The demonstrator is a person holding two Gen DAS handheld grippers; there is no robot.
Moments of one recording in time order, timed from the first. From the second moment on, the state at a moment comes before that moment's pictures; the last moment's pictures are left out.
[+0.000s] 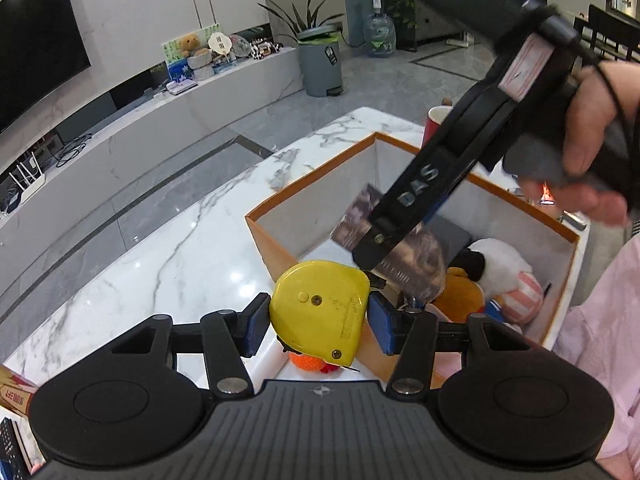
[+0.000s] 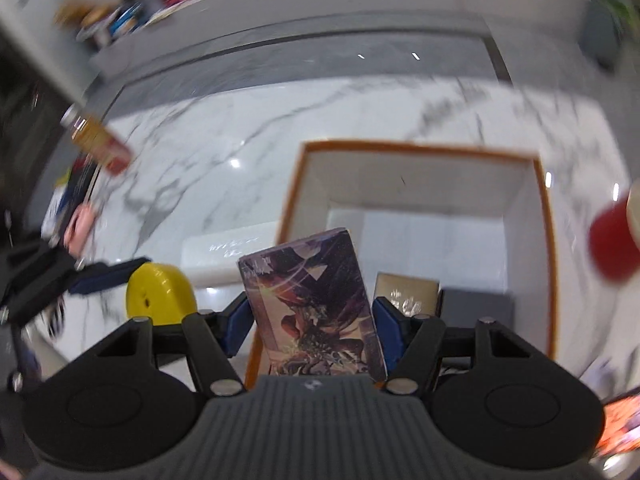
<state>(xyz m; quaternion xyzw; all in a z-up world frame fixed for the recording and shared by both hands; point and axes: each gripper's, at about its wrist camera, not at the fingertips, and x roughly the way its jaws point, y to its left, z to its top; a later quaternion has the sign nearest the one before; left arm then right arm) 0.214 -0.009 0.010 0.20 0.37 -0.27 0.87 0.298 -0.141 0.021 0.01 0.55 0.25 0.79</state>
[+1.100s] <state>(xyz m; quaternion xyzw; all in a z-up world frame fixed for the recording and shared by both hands) 0.264 -0.023 -0.020 0.22 0.40 -0.26 0.85 0.364 -0.118 -0.057 0.04 0.58 0.27 0.76</state>
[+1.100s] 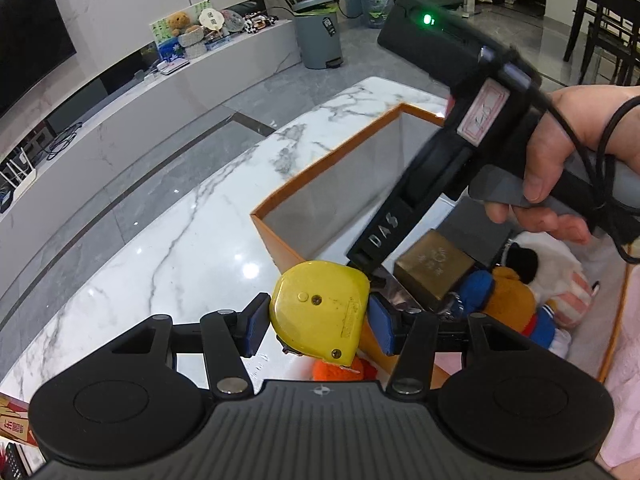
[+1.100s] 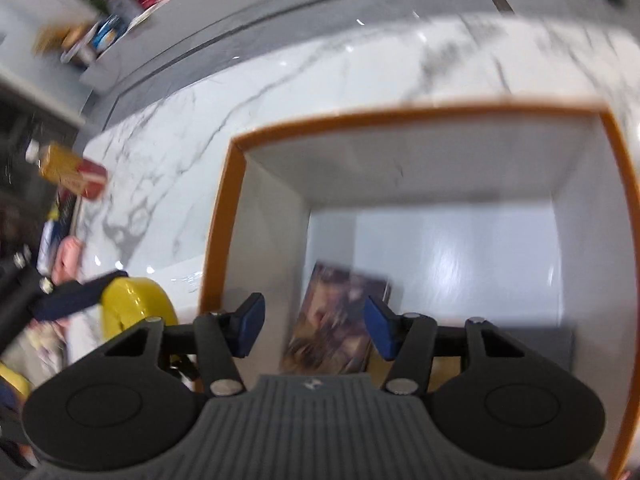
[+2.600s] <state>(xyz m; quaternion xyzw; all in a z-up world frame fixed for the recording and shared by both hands) 0.256 -0.044 -0.008 0.23 0.39 -0.34 0.82 0.380 -0.119 -0.071 0.00 0.57 0.34 0.75</state>
